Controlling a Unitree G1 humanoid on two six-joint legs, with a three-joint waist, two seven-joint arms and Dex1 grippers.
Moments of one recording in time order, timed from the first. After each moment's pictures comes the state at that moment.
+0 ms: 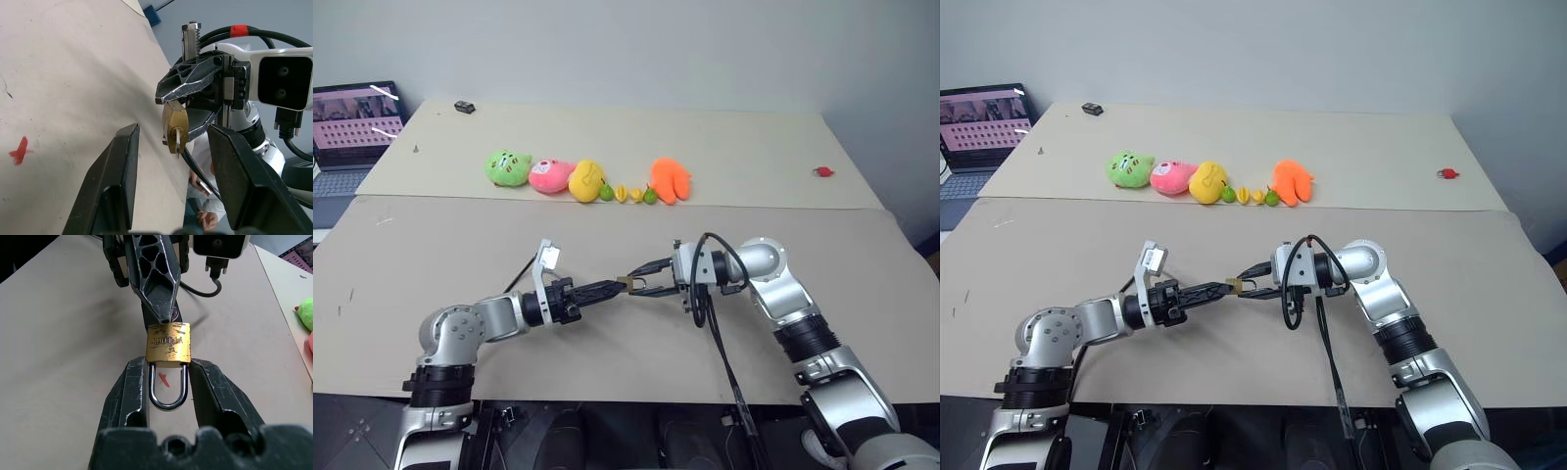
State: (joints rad) left arm -0.38 0.40 0.14 -0.04 -1.07 1.17 -0.66; right arm -0.66 -0.45 0.30 0.27 0.12 -0.28 1.27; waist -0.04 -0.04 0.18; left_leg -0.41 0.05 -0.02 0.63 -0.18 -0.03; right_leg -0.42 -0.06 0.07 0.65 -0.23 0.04
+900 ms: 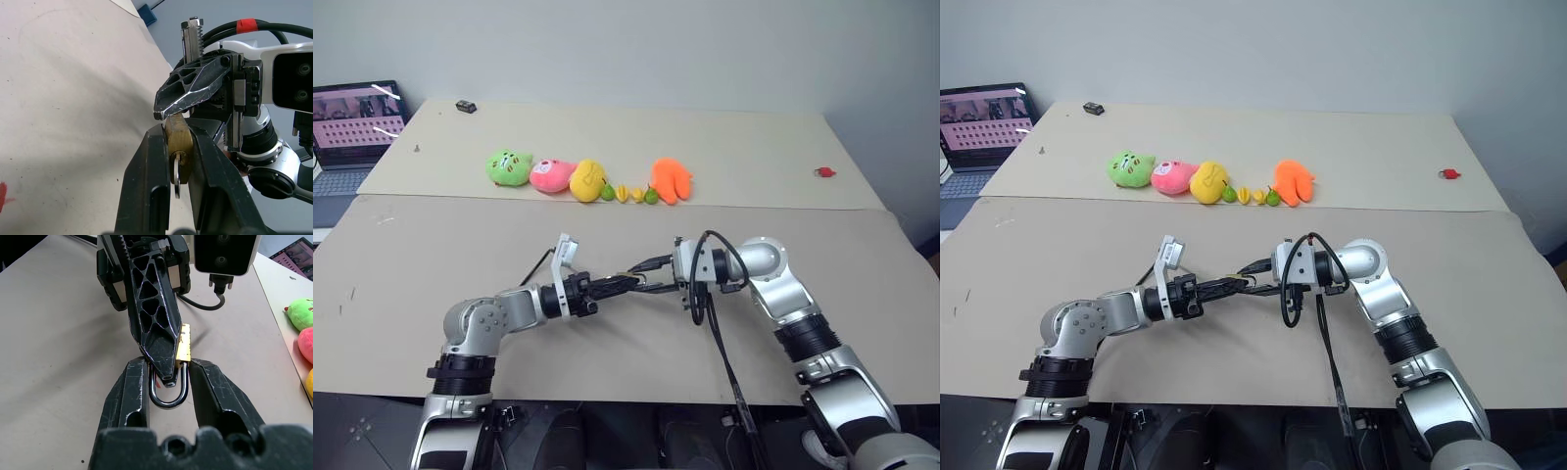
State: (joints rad) left arm -0.42 0.35 0.09 -0.02 -0.97 1.12 -0.70; right arm -0.66 -0.46 0.30 0.28 0.12 -0.30 1.25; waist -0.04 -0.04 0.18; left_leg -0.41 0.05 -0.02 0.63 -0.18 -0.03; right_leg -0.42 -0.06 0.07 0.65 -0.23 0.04
